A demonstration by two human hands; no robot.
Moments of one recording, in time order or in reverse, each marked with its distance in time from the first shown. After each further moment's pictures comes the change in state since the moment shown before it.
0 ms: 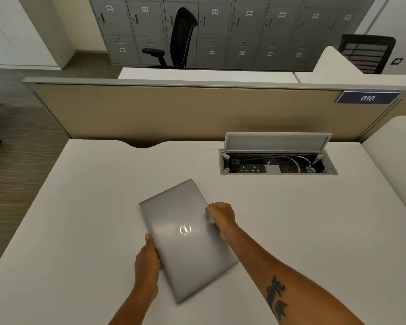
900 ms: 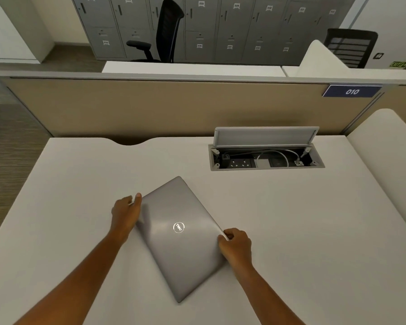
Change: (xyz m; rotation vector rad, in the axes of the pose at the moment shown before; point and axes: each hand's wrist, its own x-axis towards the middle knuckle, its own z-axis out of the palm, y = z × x) left_hand 0.093 0.096 0.003 0.524 -0.007 0.449; right_hand -0.054 0.084 -0.042 -0.225 0.221 0.009
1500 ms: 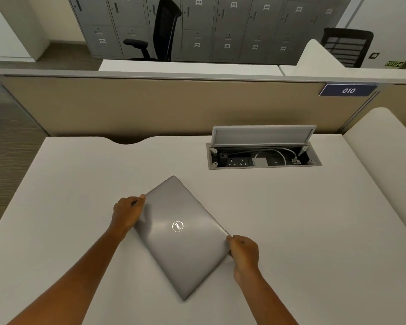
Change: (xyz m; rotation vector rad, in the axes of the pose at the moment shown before) left_hand 0.003 -0.002 0.002 0.125 -0.123 0.064; right_hand -0.007 0.022 -0.005 0.471 0.068 0.187
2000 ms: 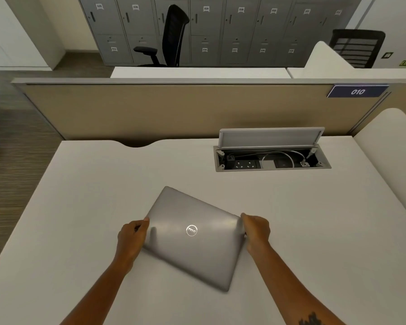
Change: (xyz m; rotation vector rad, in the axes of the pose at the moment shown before) left_hand -0.064 -0.035 0.005 -0.164 0.045 -0.129; right_hand 0.051 -0.053 0.001 -0.024 0.077 -0.012
